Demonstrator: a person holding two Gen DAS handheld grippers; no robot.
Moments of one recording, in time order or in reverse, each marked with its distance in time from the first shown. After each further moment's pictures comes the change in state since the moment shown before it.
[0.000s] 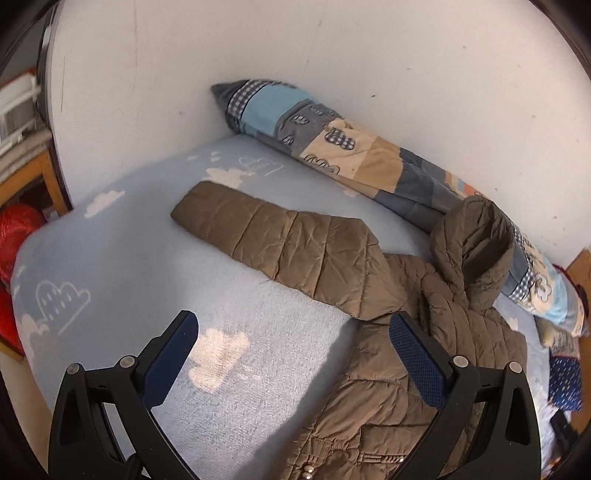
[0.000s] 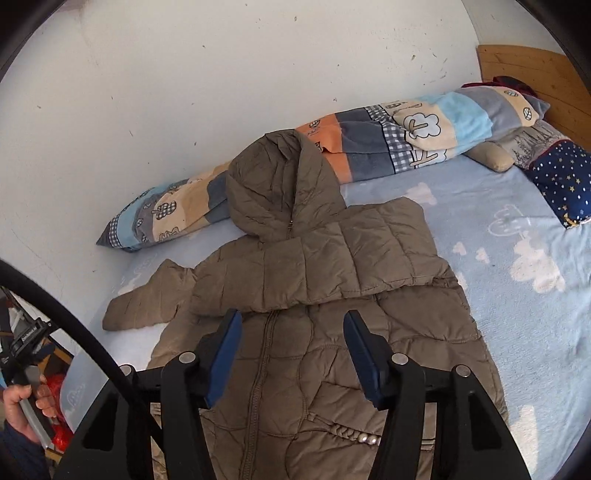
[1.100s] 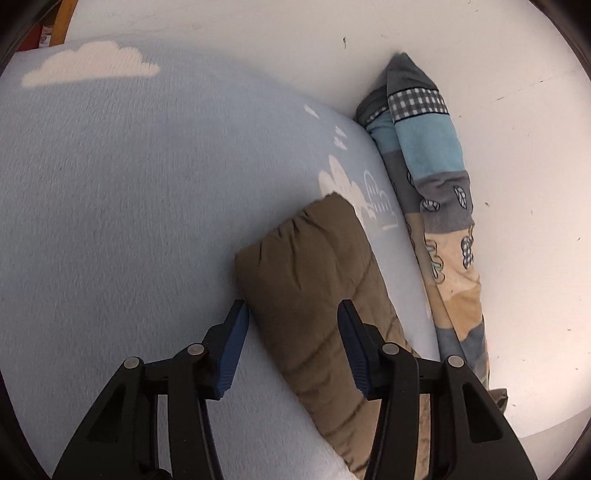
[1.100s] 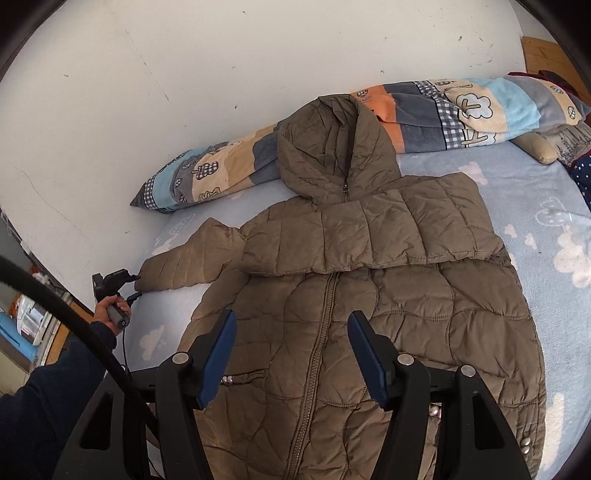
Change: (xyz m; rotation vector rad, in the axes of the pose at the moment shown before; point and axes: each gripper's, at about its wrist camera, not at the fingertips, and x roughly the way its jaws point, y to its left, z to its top) left arm 0.235 0.214 0.094 -0.627 0.007 -0.144; right arm 0.014 0.049 -0.019 -0.099 0.125 0.101
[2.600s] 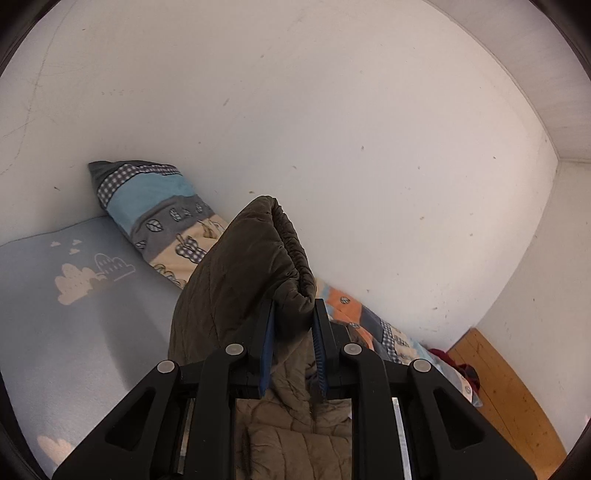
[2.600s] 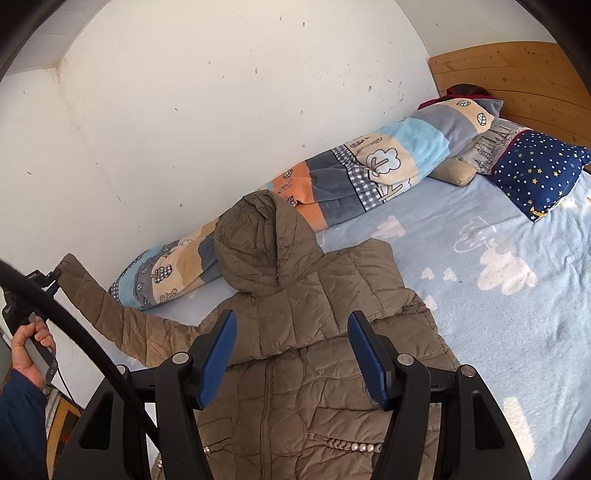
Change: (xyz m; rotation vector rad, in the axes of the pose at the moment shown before) left arm -0.239 -0.320 -0.188 0.608 -0.150 -0.469; right arm -0.090 -0.069 0.023 0.236 -0.319 -0.147
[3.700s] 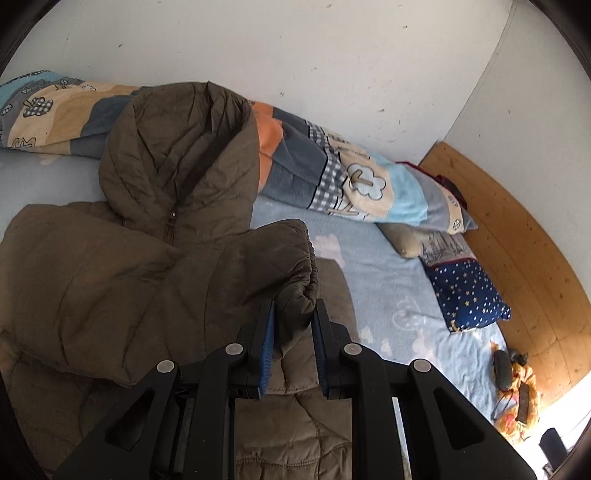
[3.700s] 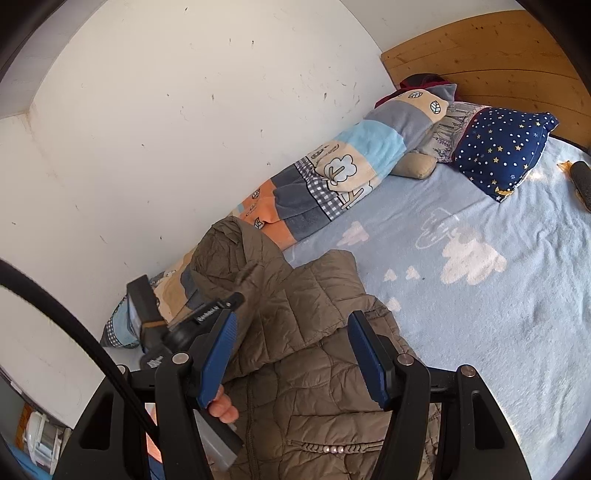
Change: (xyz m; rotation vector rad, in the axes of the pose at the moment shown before) left arm 0.153 -0.185 -0.343 0.274 0.543 -0.133; right arm -0.025 -0.050 0.013 0.145 -0.039 -0.046
